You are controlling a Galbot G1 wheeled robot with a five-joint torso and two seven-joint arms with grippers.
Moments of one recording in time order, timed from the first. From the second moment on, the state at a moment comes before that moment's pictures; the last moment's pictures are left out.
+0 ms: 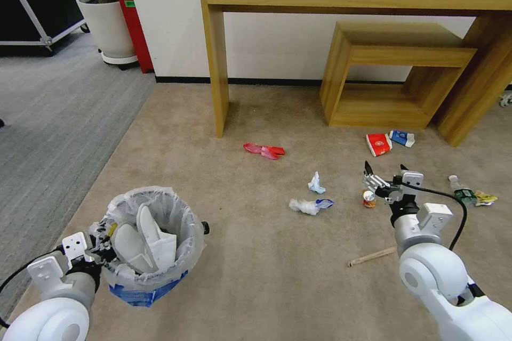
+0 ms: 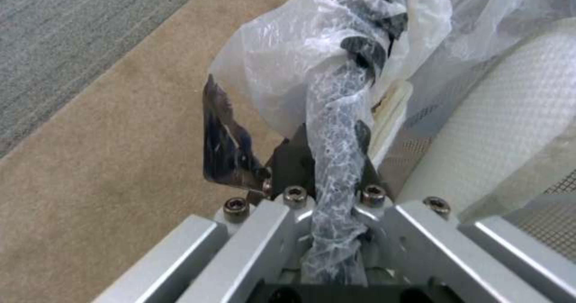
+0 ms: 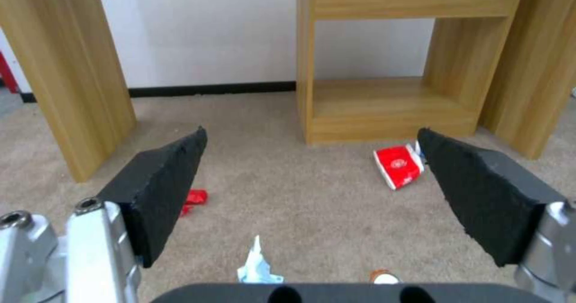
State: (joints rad) left arm 1.66 -1.22 -0.83 -2.27 -0.84 0.60 -0.52; right arm -1.32 0.92 0.45 2.07 0.63 -0.13 0.46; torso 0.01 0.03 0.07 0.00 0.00
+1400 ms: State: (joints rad) left arm 1.65 -1.22 -0.83 -2.26 -0.85 0.60 -0.52; right arm -1.29 0.92 0.41 2.03 0.64 -0.13 0.47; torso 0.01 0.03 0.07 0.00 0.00
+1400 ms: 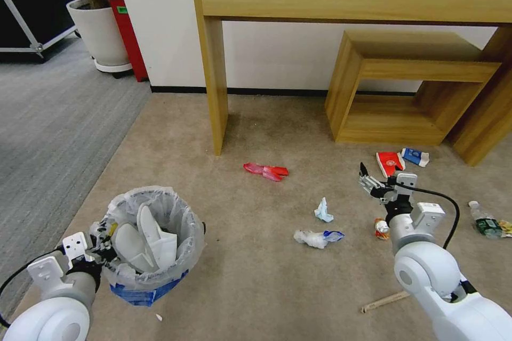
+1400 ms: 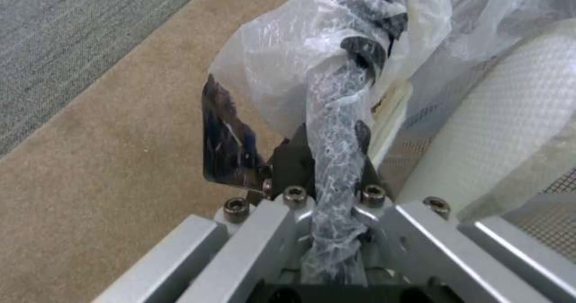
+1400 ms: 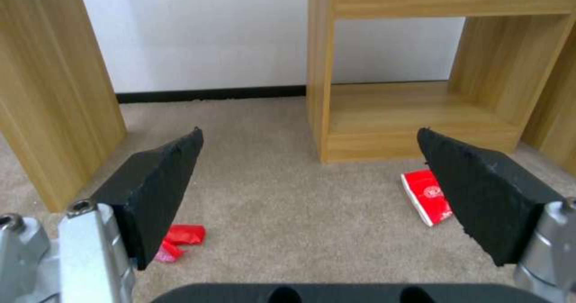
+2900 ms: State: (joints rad) left arm 1.61 -1.24 -0.81 -2.18 -0.83 0.59 -0.51; right arm -1.41 1.02 0.68 2.04 1.49 -0.33 0.98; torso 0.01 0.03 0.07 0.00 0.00
